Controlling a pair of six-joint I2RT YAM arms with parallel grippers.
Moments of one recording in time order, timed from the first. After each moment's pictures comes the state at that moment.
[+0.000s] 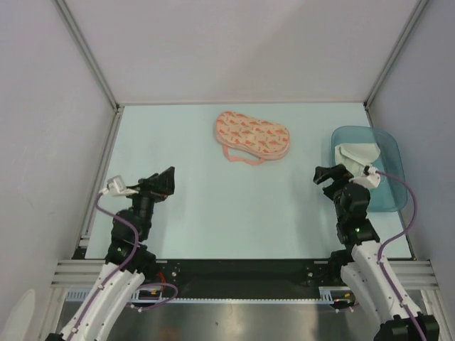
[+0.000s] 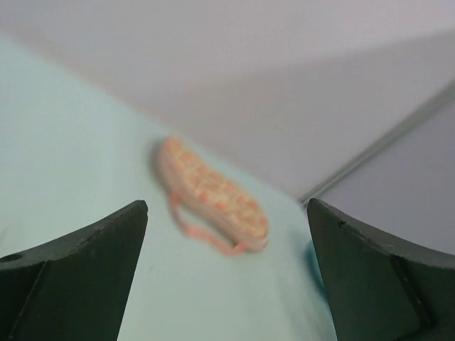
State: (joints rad) left arm -0.37 0.15 0.11 0.37 -0.20 -0.69; right arm 0.13 0.54 0.22 0.12 0.17 0.77
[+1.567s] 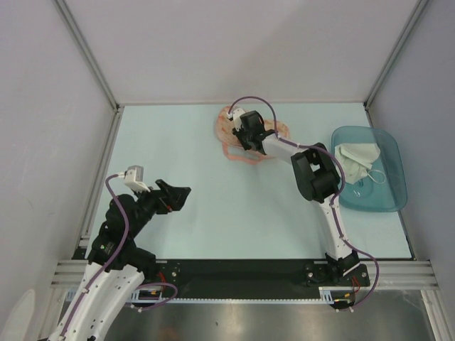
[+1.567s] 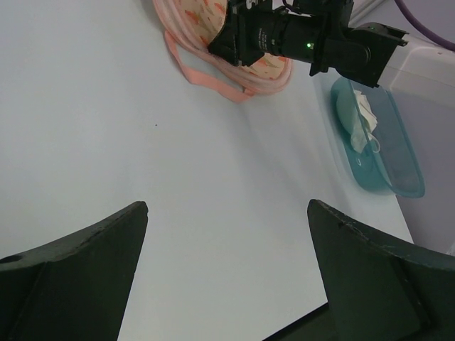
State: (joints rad) left arm -0.36 0.33 0.51 -0.41 0.09 -0.63; right arm 0.53 2.34 1.78 -0.12 0.07 -0.21
